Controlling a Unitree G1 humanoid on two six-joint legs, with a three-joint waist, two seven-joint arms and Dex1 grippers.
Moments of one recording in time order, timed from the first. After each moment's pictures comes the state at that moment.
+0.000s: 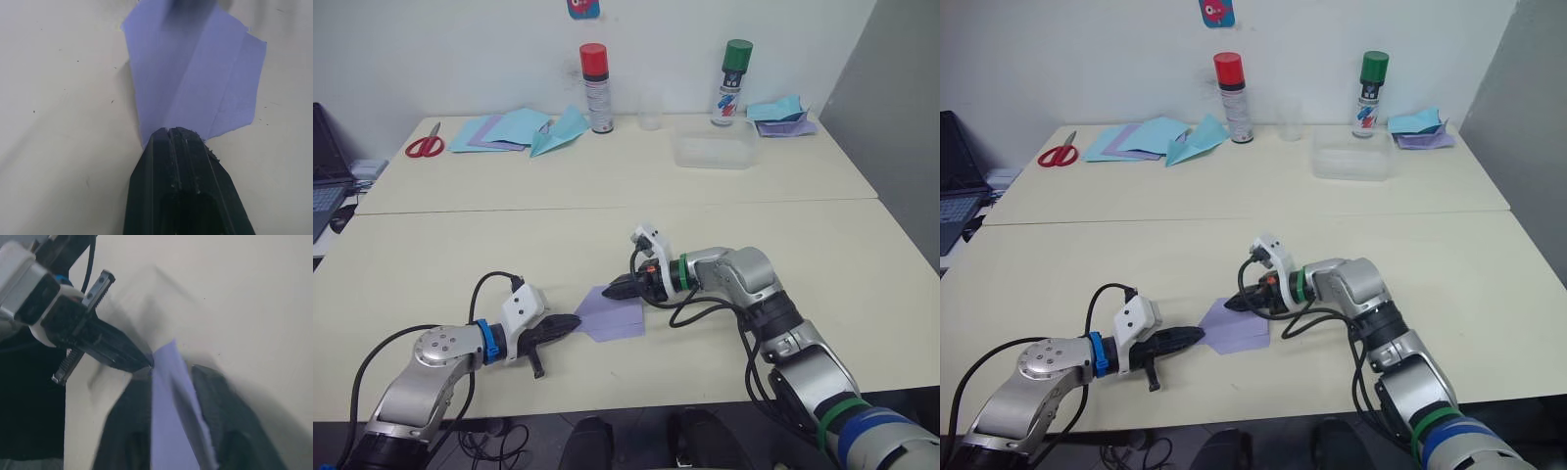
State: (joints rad) left arm 0.03 0.74 0.01 -0.13 -0.30 0.25 -0.97; right arm -0.79 -0.15 0.32 0.27 0.38 0.99 0.91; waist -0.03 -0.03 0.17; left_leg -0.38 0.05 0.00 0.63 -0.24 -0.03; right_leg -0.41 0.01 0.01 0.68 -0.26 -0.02
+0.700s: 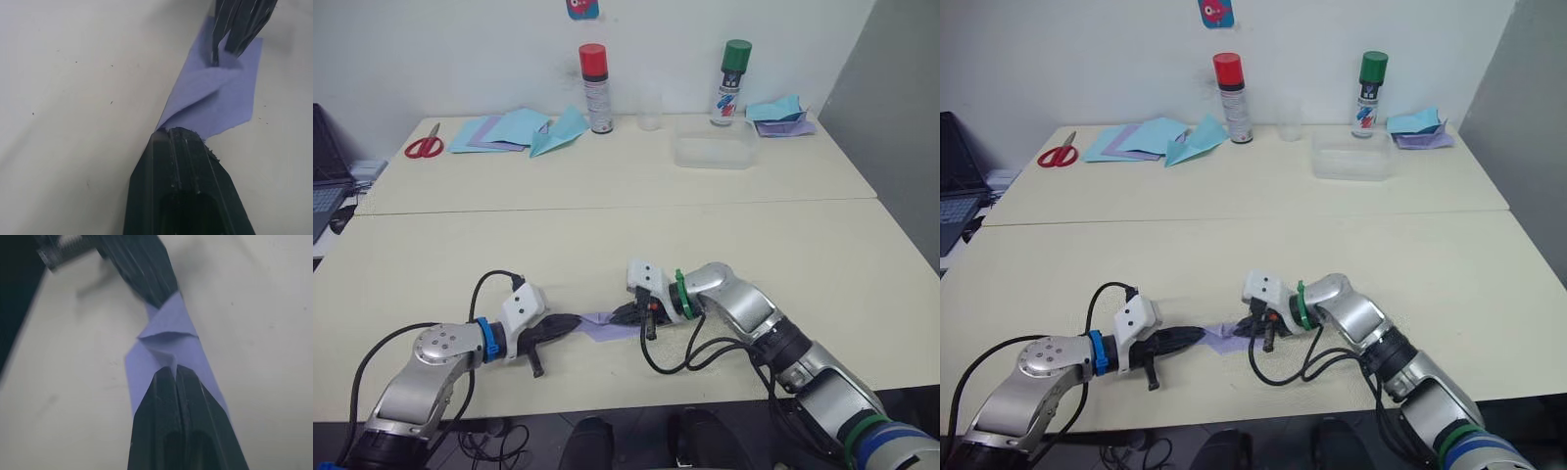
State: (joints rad) left arm 0.02 0.75 0.00 -0.13 -0.30 0.26 -0.98; right arm -0.68 -0.25 0.59 0.24 0.11 0.39 1.03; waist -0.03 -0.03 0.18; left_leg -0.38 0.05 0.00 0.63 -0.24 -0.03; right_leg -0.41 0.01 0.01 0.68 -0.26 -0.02
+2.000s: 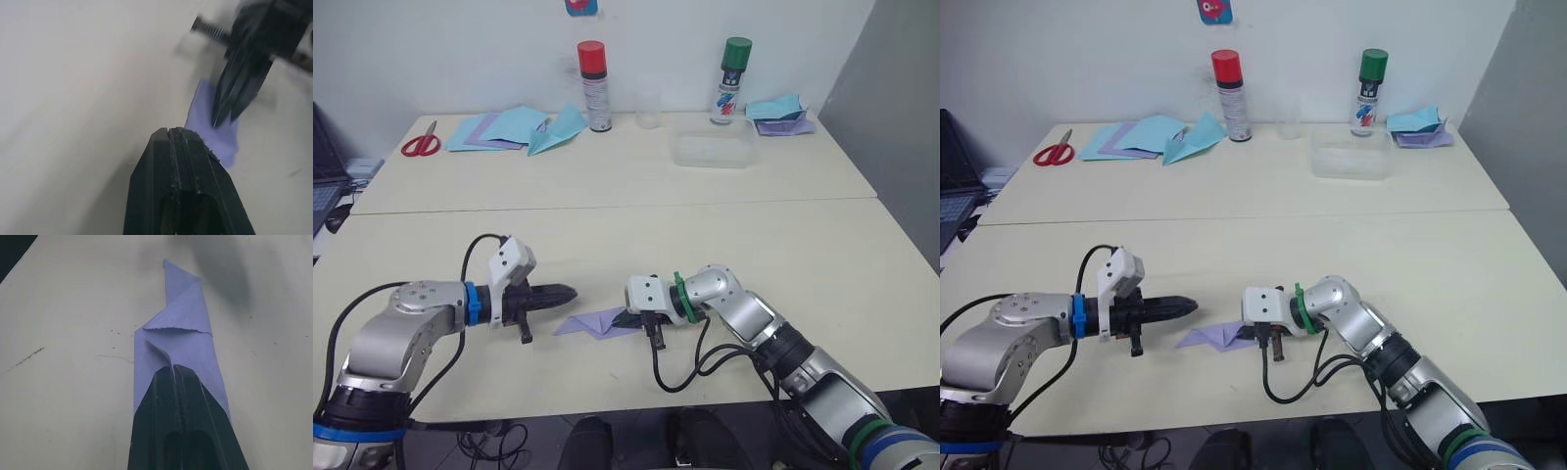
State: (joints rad) left arm -0.20 0.83 0.07 -0.23 -0.53 0.66 -1.06; right arm -0.65 -0.28 0.60 0.22 -0.04 0.18 1.11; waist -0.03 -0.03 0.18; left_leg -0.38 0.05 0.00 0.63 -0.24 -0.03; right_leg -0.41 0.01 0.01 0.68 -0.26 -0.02
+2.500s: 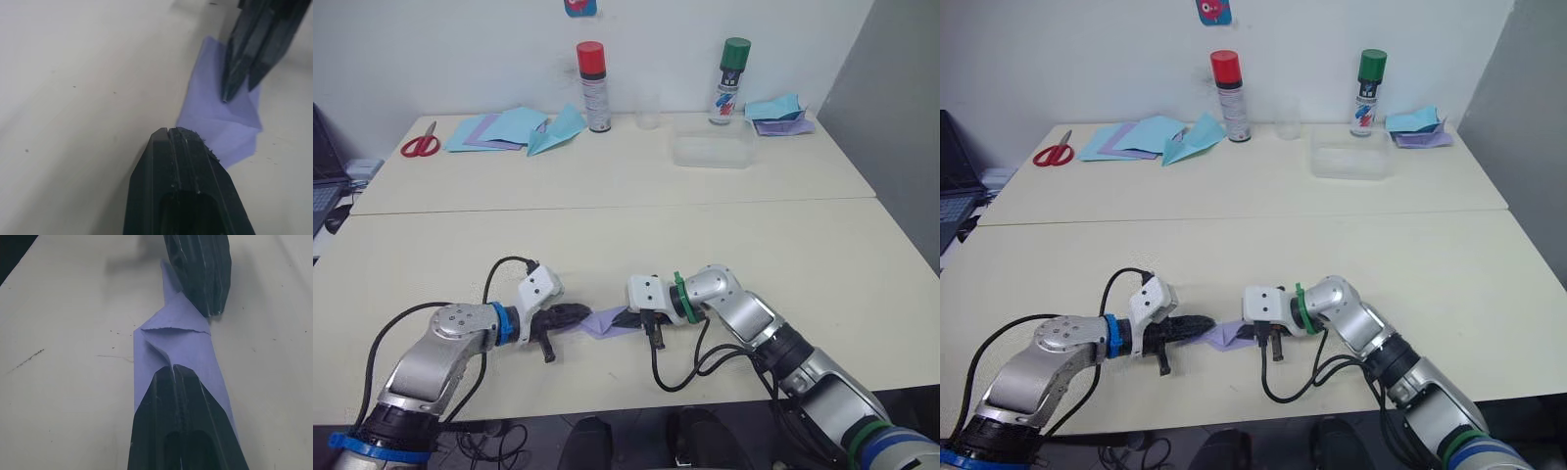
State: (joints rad) left arm -0.11 0.75 -0.06 -0.16 -0.32 0.44 -0.96; right arm -0.64 -0.28 0.59 0.22 -0.04 0.20 1.11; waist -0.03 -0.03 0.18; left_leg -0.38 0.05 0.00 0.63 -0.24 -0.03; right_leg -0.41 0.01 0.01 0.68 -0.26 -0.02
